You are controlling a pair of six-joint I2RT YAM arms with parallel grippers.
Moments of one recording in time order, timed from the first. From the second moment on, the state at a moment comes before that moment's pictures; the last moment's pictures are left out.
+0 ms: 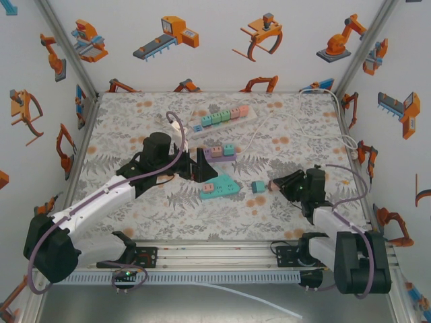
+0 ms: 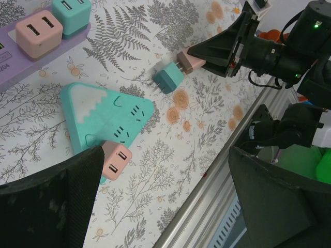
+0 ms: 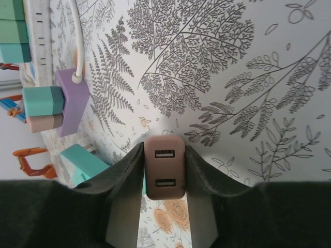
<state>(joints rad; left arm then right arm) -0.69 1.18 0.83 -0.12 0.40 -0.44 0.01 1.06 0.18 0.22 -0.27 0.99</state>
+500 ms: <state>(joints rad) -0.69 1.17 0.83 -0.13 0.34 -0.44 0.02 0.78 0.26 -0.13 -0.11 0.94</state>
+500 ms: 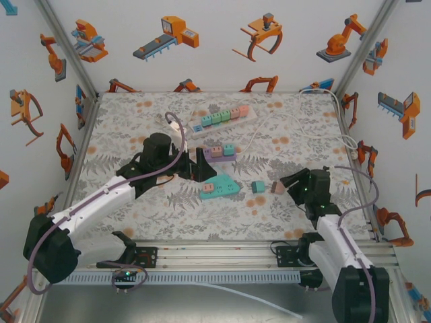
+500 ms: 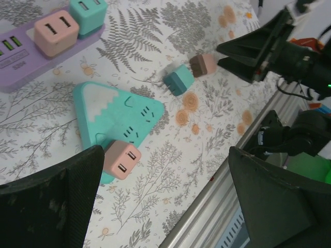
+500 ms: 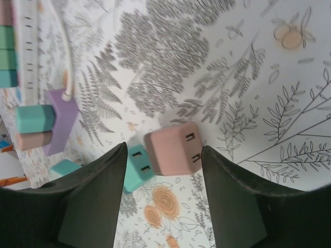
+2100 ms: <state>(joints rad) -0.62 0.97 0.72 -0.34 0.00 -0.57 0.87 1.63 0.94 -0.13 -0.52 -0.90</state>
